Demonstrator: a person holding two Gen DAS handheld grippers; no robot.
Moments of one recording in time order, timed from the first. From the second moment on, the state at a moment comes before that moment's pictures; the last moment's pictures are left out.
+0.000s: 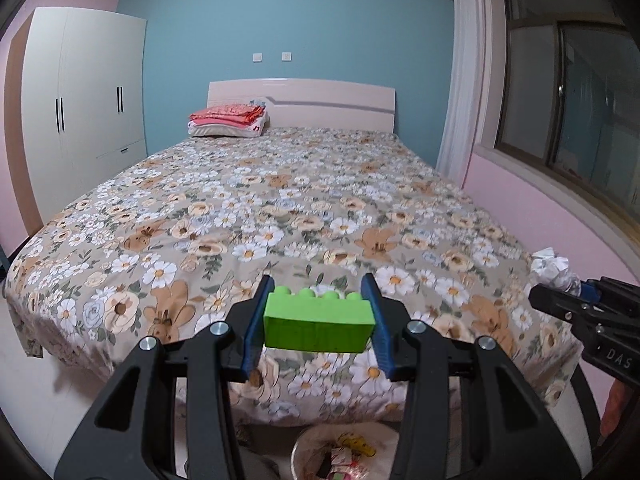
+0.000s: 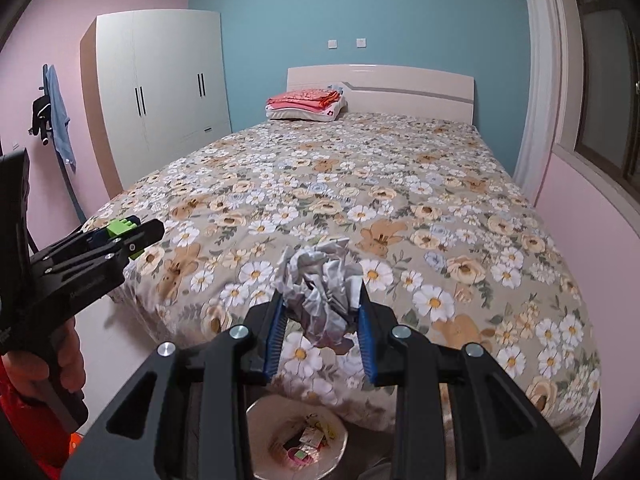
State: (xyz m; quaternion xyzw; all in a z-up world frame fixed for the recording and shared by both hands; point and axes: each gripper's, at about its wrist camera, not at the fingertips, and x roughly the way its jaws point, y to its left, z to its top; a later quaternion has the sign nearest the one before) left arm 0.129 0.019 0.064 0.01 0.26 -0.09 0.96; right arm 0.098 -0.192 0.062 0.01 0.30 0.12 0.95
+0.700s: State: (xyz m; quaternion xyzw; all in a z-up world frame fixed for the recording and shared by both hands) left arm 0.119 0.004 -0.045 0.08 0.35 -0.09 0.93; right arm 0.075 -0.169 -0.045 0.01 0.39 0.10 0.92
